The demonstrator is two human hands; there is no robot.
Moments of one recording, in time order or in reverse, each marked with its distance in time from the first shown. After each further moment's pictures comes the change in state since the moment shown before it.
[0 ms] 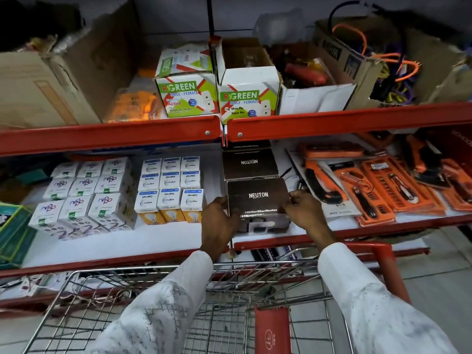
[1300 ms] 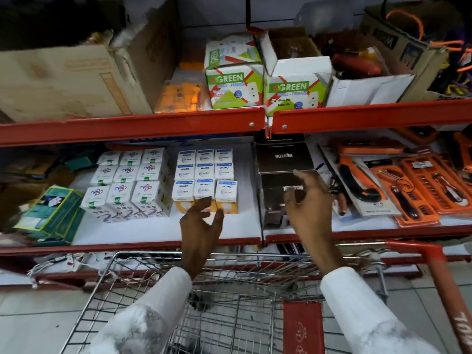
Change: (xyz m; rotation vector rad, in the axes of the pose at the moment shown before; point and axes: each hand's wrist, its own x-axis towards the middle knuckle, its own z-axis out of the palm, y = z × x) left_hand -0.023 -0.063 -0.104 -0.042 0.192 0.007; right_hand -0.070 -0.061 0.050 0.001 0.324 -0.444
